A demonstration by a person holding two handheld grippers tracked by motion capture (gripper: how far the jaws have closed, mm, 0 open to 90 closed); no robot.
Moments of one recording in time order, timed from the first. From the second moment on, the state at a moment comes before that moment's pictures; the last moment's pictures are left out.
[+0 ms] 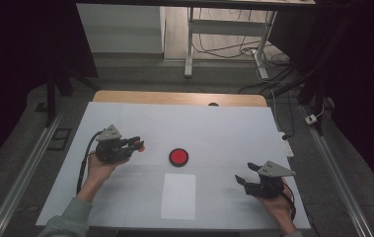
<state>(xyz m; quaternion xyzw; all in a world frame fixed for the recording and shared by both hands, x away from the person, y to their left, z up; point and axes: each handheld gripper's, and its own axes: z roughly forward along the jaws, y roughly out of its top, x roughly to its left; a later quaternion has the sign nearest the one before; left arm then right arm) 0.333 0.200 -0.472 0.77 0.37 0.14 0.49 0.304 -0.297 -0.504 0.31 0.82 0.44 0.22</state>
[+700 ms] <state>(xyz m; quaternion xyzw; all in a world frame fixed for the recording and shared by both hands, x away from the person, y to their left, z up) 0.320 0.169 -0.457 0.79 0.32 0.11 0.52 0.304 -0.295 -0.505 0.30 0.82 0.43 0.22</state>
